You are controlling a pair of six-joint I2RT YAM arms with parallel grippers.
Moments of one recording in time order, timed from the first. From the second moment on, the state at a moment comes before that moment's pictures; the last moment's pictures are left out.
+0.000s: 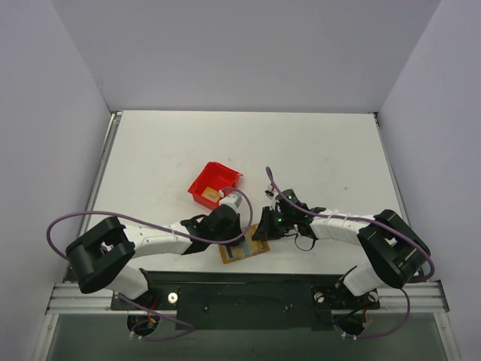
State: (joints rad) left arm -0.99 1.46 0.61 0.09 -0.09 -0.79; right arm 0.68 1.48 0.53 0.07 -0.39 0.70
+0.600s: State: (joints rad) left arm -0.99 1.46 0.61 0.04 -0.10 -0.75; right arm 0.68 1.48 0.53 0.07 -0.39 0.71
